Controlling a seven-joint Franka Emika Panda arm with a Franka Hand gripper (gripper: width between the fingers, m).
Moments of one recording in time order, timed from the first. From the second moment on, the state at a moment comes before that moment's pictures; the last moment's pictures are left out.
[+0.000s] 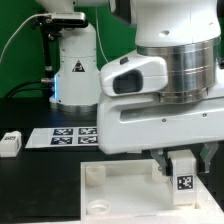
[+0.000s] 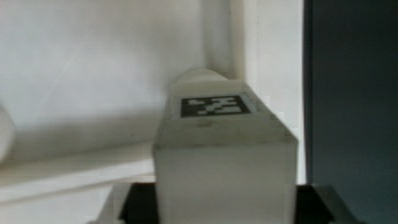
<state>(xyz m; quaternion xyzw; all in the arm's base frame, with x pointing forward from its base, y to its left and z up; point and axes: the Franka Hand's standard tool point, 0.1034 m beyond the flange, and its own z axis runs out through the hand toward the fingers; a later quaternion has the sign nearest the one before) 0.650 0.109 0.080 -0.98 0.17 0.04 0.06</state>
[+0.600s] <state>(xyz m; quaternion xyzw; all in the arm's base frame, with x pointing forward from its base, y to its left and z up) 0.647 0.105 0.078 -0.85 0.53 0.05 0.03</state>
